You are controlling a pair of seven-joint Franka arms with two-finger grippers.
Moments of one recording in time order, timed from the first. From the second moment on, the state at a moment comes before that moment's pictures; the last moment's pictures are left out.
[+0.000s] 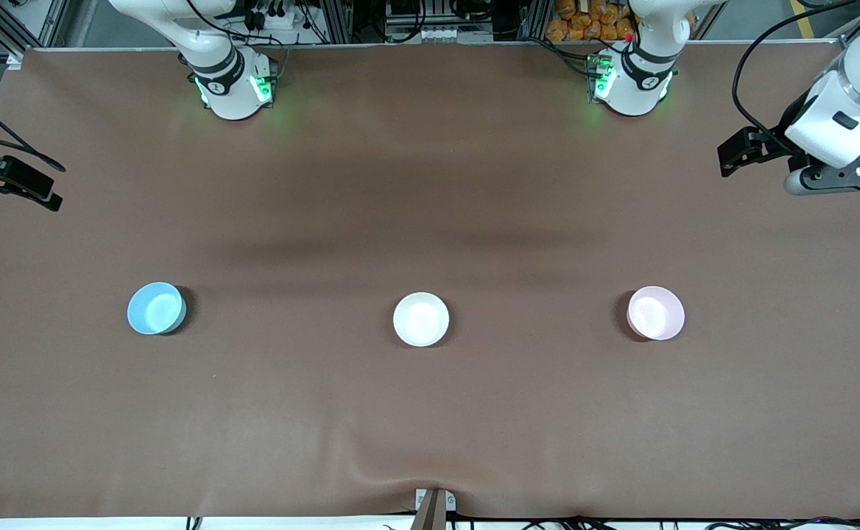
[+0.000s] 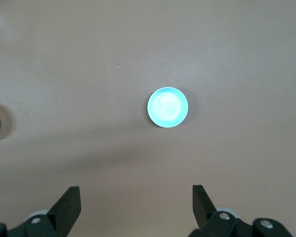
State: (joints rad) left arm 0.28 -0.05 -0.43 -1.61 0.04 1.45 -0.18; right arm 0.01 0.00 -0.07 -1.54 0.02 1.55 0.07
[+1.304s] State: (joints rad) left arm 0.30 -0.04 -0.42 -1.64 0.04 1.47 -0.18; right arm 0.01 0.00 -0.07 -1.54 0.02 1.55 0.07
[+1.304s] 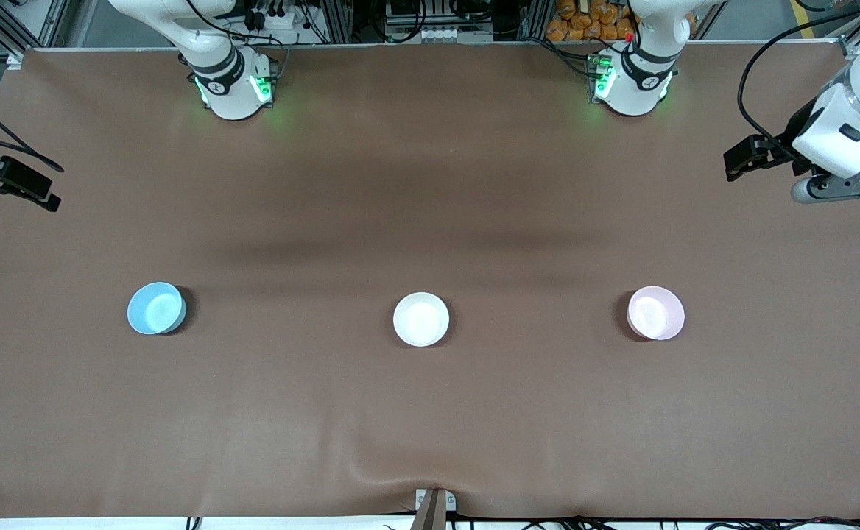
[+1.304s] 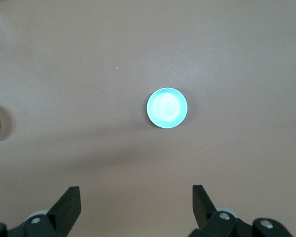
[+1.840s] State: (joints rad) left arm 0.33 0.03 -0.42 -1.66 0.04 1.57 -0.18; right arm 0.01 0.00 -0.07 -1.54 0.02 1.55 0.07
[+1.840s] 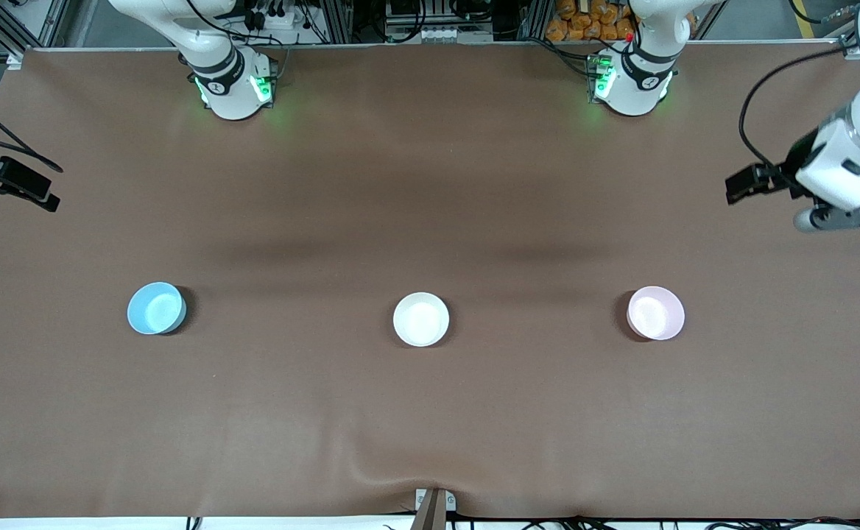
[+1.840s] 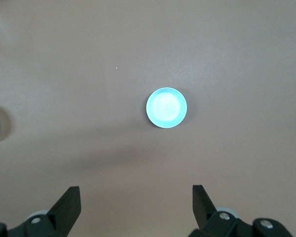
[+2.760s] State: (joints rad) left arm 0.42 0.35 -0.42 -1.70 0.04 1.86 -0.18; right arm 0.01 0.00 -0.07 -1.54 0.02 1.56 0.07
